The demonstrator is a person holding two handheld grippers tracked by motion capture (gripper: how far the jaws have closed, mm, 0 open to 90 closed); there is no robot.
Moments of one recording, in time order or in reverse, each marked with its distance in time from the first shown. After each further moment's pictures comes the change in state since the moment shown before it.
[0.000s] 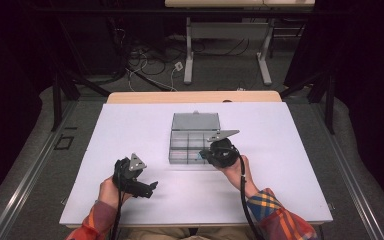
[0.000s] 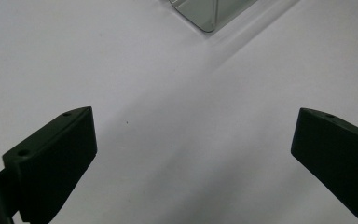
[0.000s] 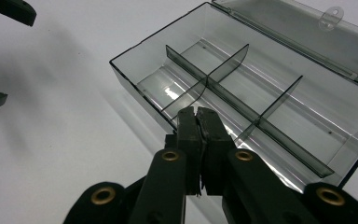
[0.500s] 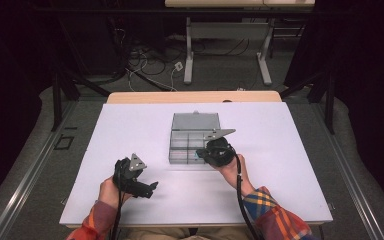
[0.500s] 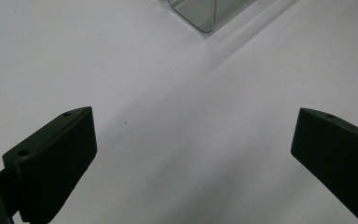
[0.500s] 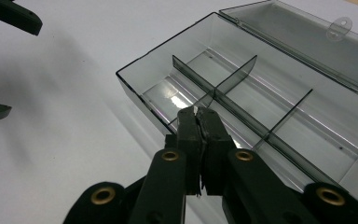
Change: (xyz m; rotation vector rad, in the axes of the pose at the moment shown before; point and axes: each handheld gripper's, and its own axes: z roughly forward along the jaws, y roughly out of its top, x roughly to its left) left arm -0.001 0.000 0.000 0.006 -0.009 -0.006; right arm 0.005 0.007 0.007 -0.015 0.006 -0.008
